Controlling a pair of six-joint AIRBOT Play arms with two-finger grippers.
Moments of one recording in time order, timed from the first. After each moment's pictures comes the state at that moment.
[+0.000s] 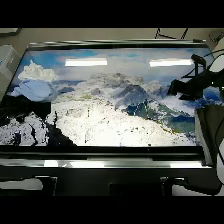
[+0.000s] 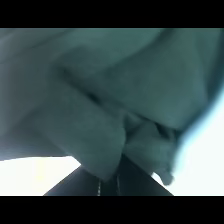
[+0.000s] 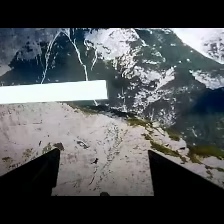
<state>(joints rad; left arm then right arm) 0.57 -1.55 1.03 0.72 -0.64 -1.50 -0.12 -1.45 1.60 -1.34 1.51 1.64</state>
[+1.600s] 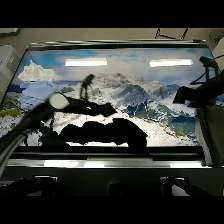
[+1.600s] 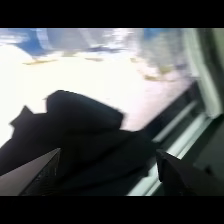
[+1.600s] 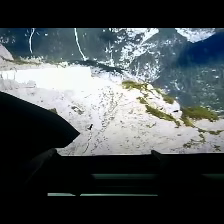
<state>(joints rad) -0.48 -1.35 1.20 0.80 -0.92 -1.44 -0.12 -1.26 1.49 -1.38 1.62 1.61</state>
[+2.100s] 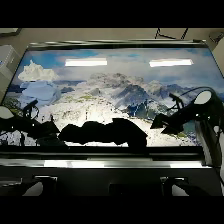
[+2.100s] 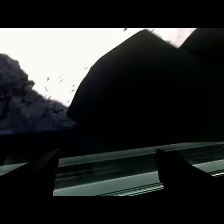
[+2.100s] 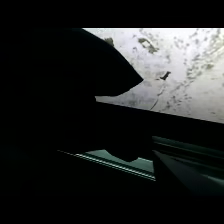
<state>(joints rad) 0.22 -1.12 0.80 1.13 -1.35 -1.38 -0.12 -1.26 1.00 -1.08 1.54 1.48</state>
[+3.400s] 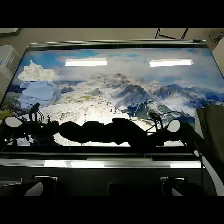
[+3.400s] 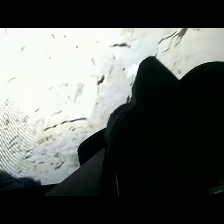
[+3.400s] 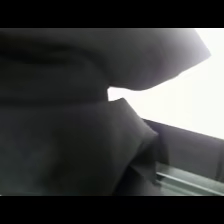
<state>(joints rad) 0.17 -1.08 0.66 0.95 -1.03 -1.36 0.18 -1.12 0.63 -1.05 1.11 1.48</state>
